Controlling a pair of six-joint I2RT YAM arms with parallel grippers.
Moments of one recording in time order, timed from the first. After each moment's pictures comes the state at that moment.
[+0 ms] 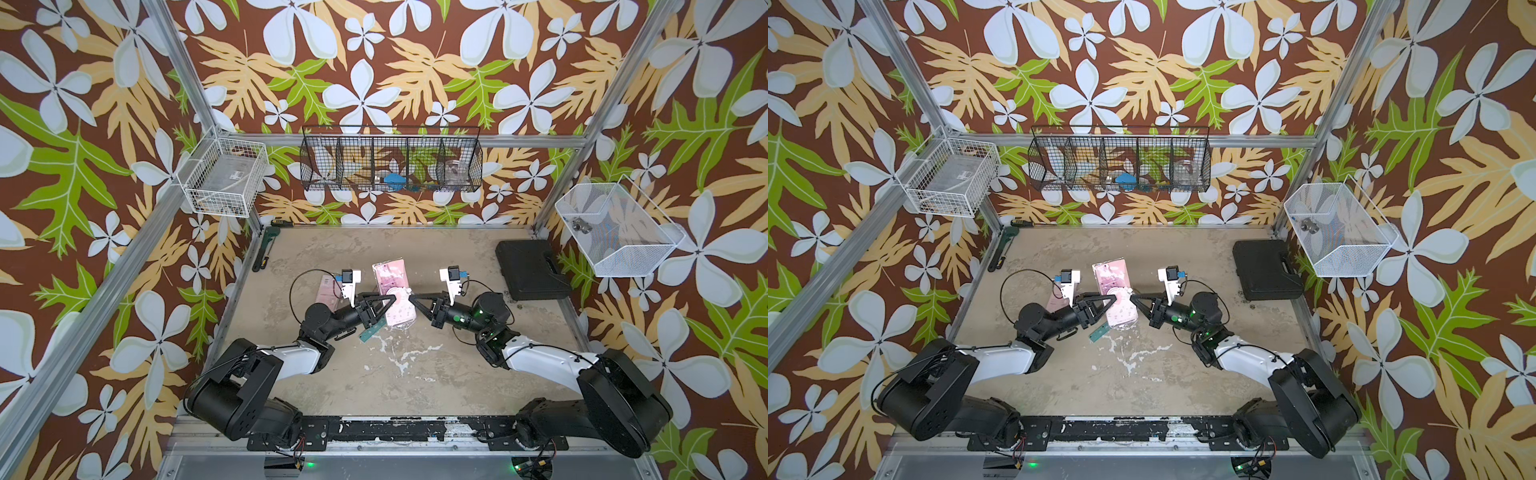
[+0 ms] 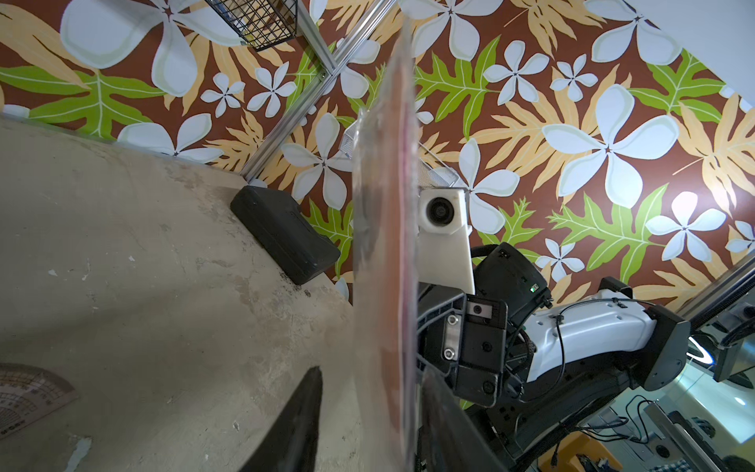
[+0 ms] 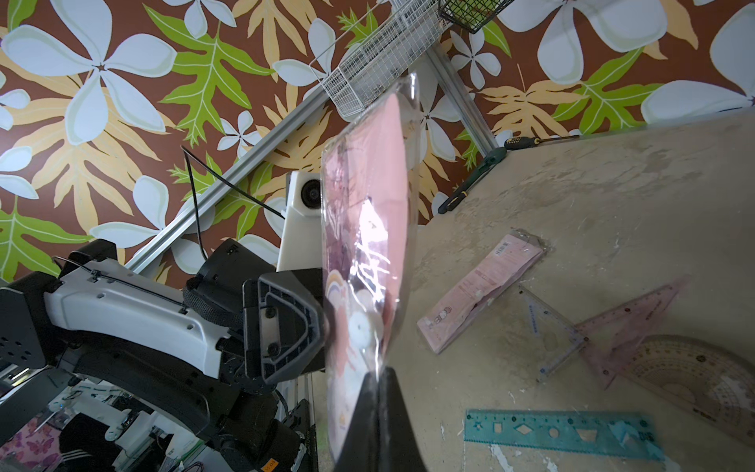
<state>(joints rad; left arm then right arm) -0.48 1.44 0.39 1.28 0.63 -0.90 0.56 1.35 0.51 0.90 -0.61 0.70</state>
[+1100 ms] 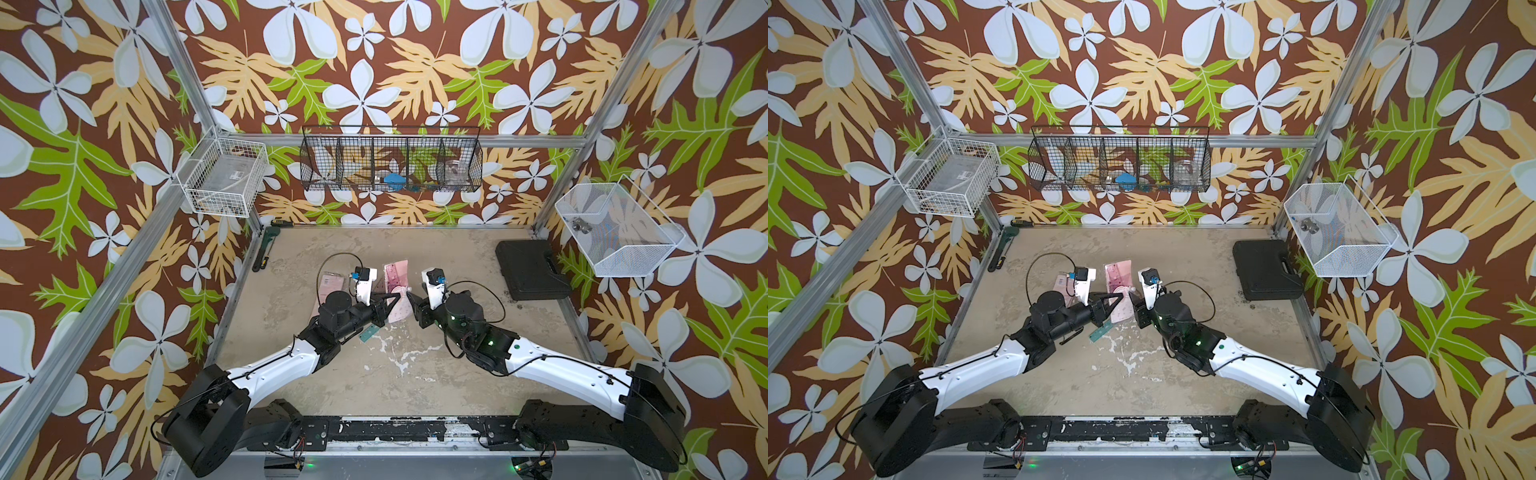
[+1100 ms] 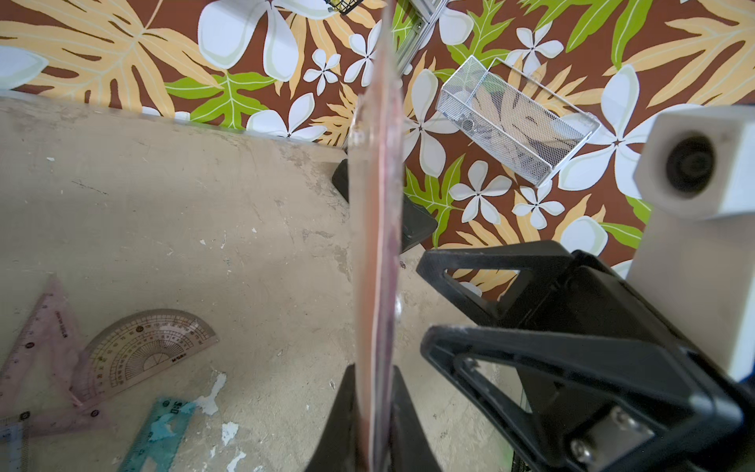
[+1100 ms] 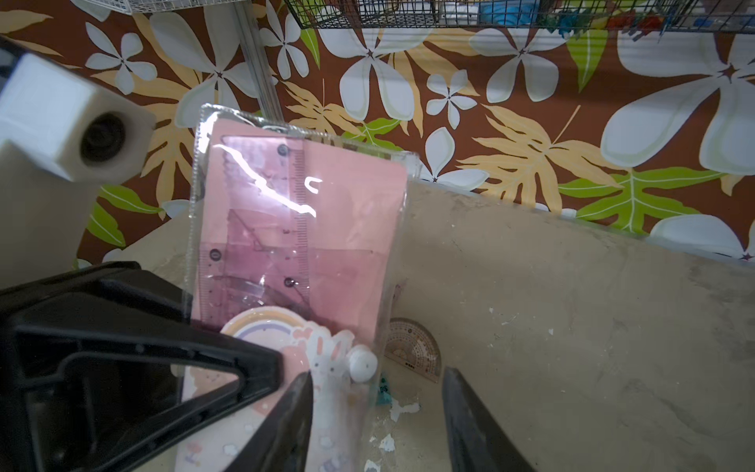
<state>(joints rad) -0.62 1.24 0.55 0.56 0.30 -0.57 0.88 1.24 0.75 0.21 0.33 0.16</state>
